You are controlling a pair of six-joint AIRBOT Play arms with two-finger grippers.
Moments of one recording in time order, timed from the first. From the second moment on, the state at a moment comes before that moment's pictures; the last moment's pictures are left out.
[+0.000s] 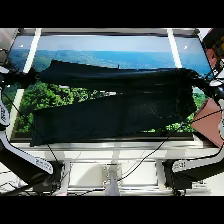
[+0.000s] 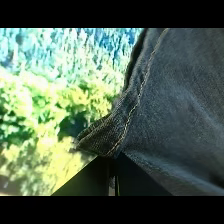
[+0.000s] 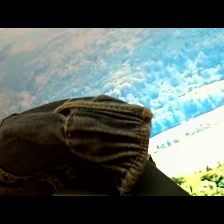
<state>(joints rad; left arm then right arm) 0.44 -1.90 1.69 1.08 -1.00 -1.53 -0.47 -1.66 1.21 -0.79 0.38 1.13</state>
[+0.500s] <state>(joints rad) 0.40 -1.88 1.61 1.22 -1.04 -1.56 -0.47 -1.77 1.26 -0.80 0.41 1.23</state>
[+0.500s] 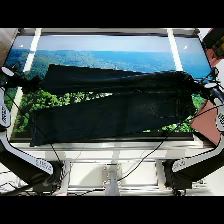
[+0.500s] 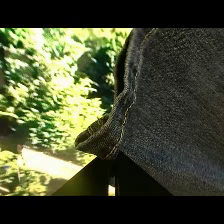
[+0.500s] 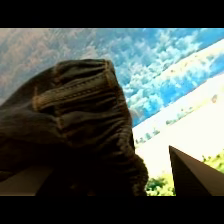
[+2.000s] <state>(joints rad) 0.43 -1.86 1.58 1.23 -0.97 -1.56 -0.74 -1.66 1.13 -1.02 1.32 1.28</state>
